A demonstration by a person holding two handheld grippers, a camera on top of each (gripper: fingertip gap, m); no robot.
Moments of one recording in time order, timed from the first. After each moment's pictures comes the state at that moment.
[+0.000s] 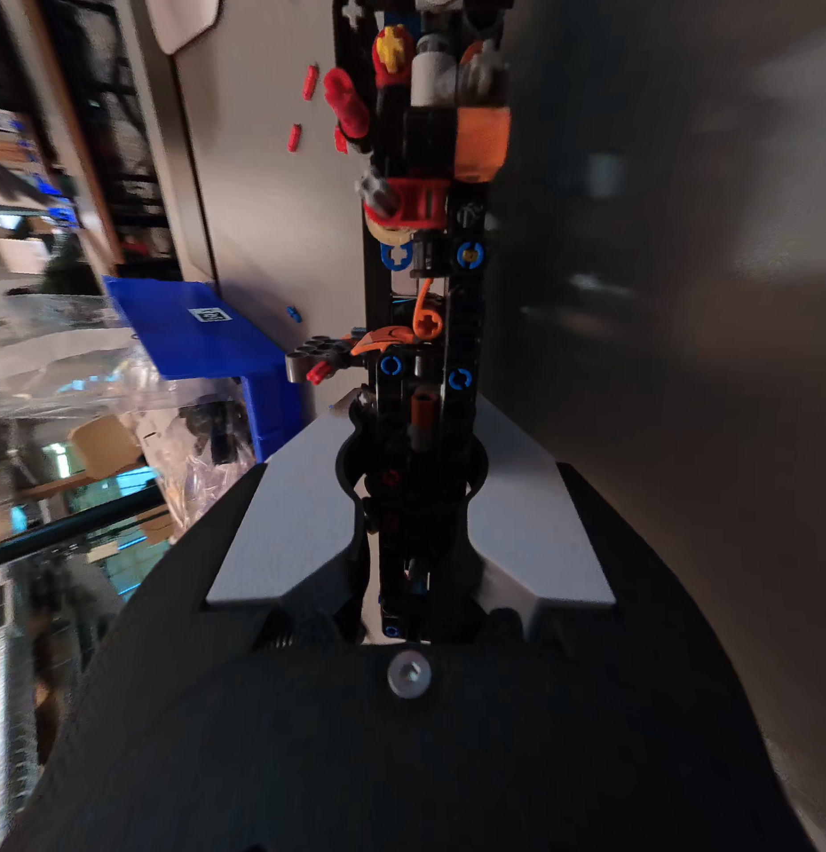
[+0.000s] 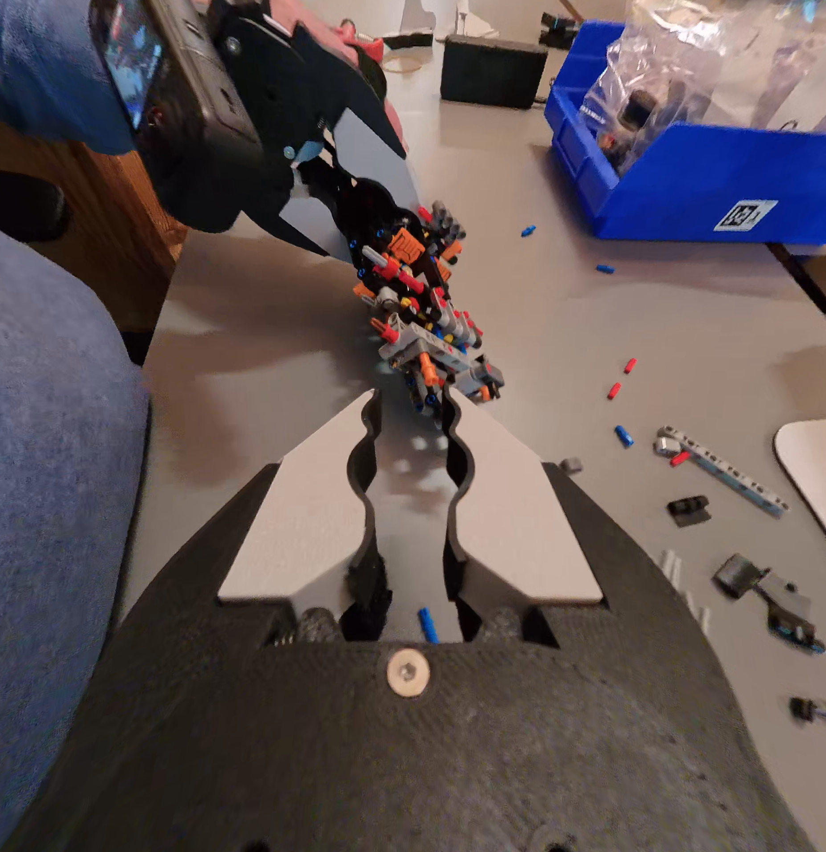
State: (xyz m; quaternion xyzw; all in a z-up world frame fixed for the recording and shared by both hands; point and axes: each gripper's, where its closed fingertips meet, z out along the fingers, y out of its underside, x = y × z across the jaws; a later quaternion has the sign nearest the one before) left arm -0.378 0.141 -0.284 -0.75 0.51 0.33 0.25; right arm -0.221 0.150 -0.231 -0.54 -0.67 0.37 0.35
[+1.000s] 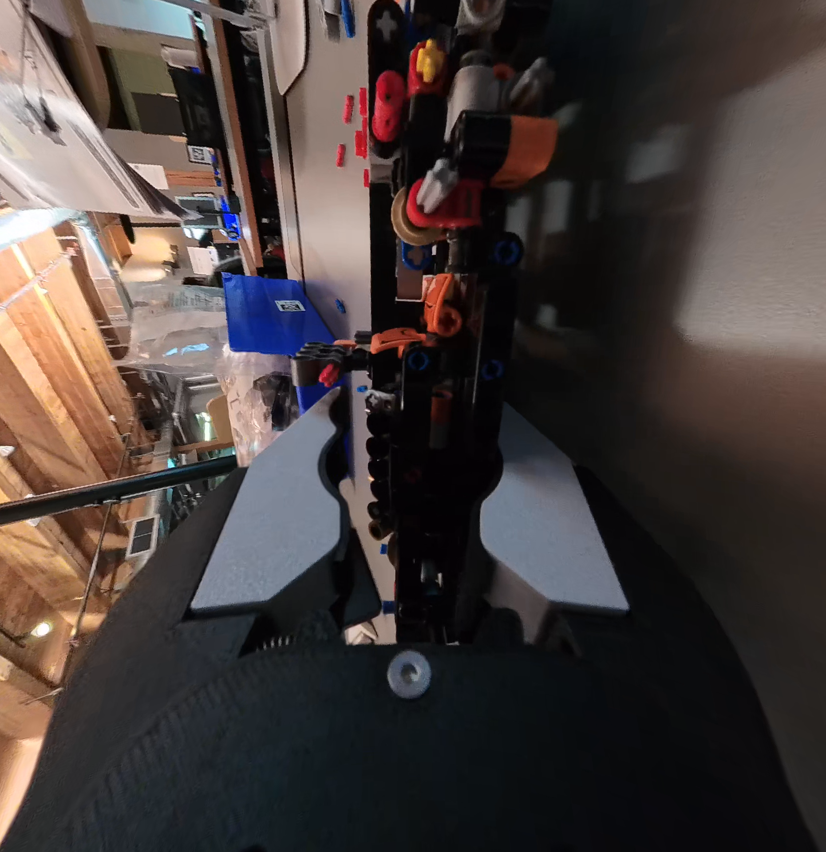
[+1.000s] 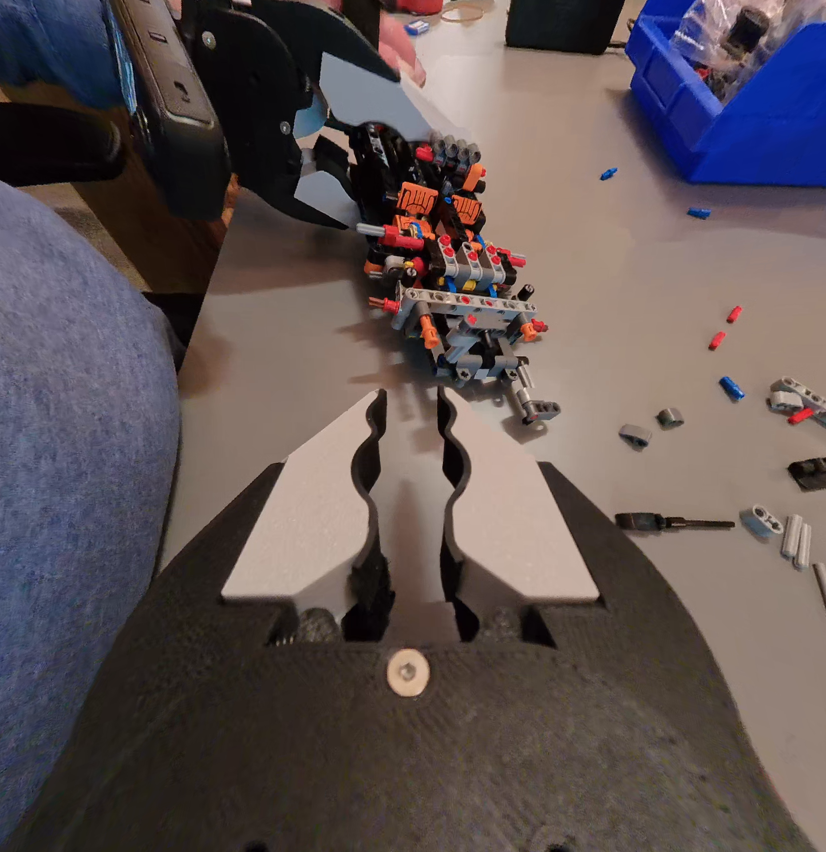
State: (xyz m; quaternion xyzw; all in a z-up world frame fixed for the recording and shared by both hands) left arm -0.367 0.109 -0.291 -0.69 0.48 0.43 0.33; right arm -0.192 0.116 -0.267 -0.52 -0.69 0.39 0.33
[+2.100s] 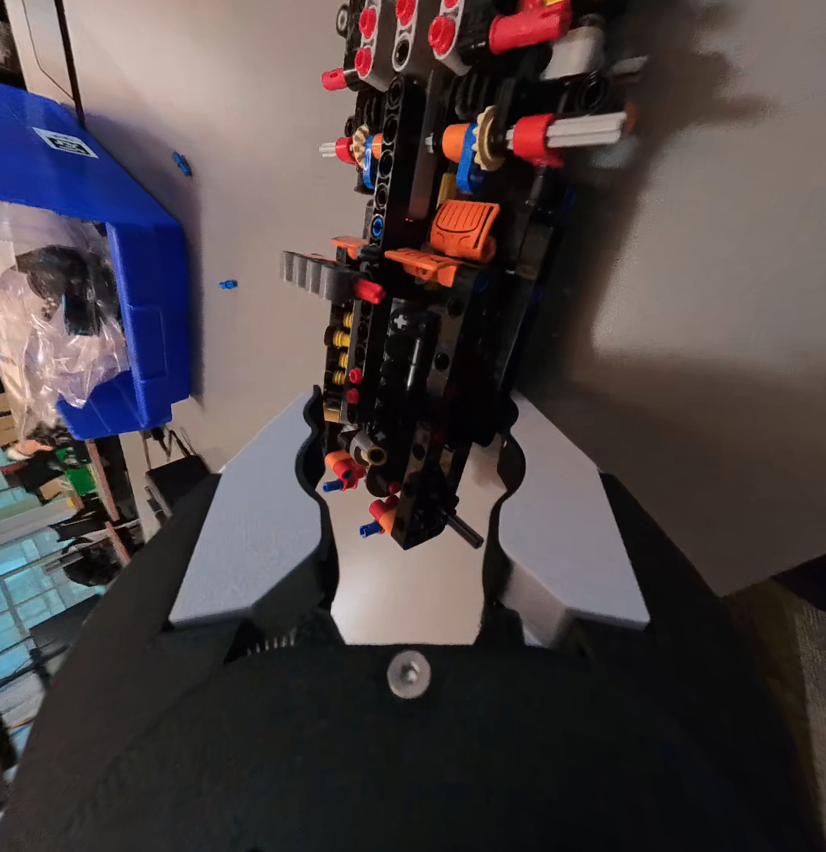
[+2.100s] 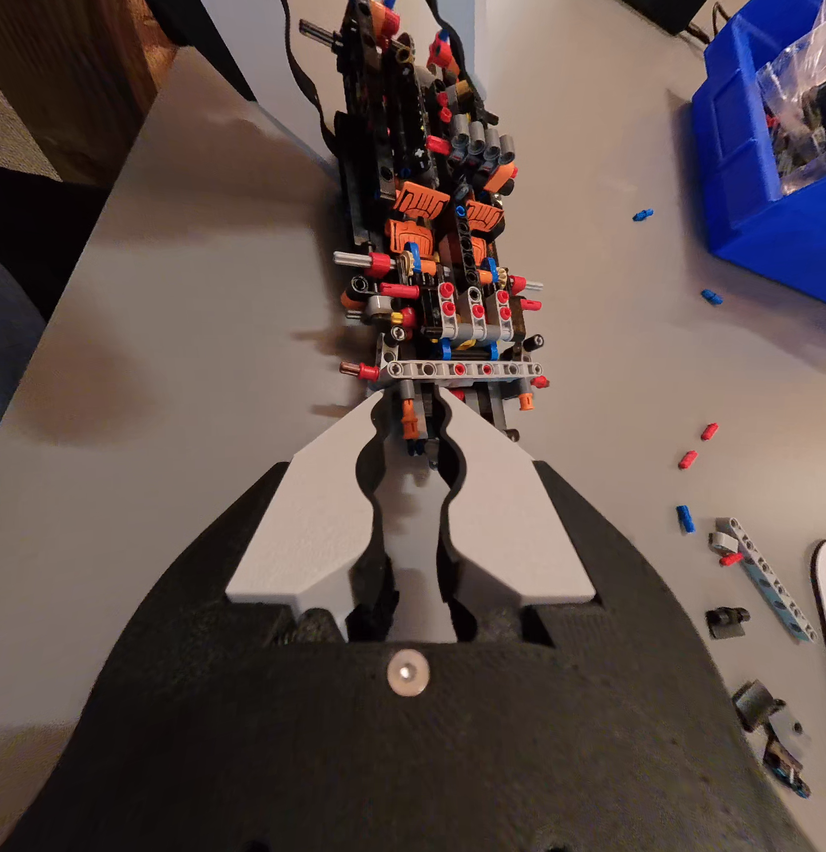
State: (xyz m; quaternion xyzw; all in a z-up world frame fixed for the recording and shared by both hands) left arm -0.384 0.065 -0.295 -0.85 0.40 0.28 0.20; right arm -0.256 0.112 -0.288 -0.45 -0.78 0.26 0.34
